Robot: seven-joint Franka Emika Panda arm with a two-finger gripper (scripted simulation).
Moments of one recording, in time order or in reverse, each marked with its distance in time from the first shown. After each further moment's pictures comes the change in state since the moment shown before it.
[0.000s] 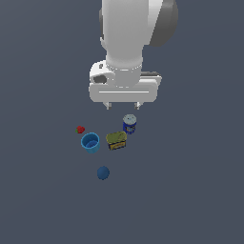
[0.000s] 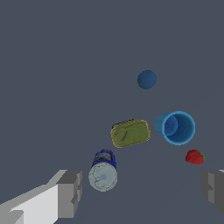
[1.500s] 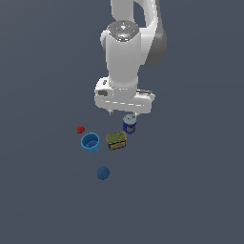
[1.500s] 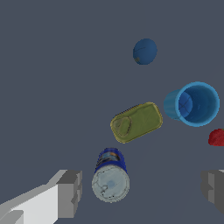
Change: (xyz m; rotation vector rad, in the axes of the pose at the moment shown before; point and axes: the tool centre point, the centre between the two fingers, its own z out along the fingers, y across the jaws) arm -0.026 -0.002 0.068 0.014 -0.025 0.180
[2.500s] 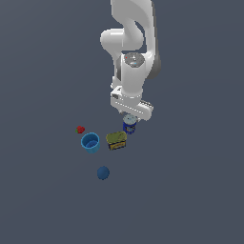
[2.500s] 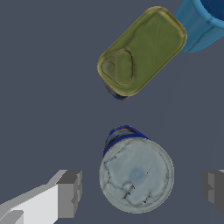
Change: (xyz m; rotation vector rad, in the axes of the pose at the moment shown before) arm -0.077 -0.021 0.105 0.007 0.038 0.348
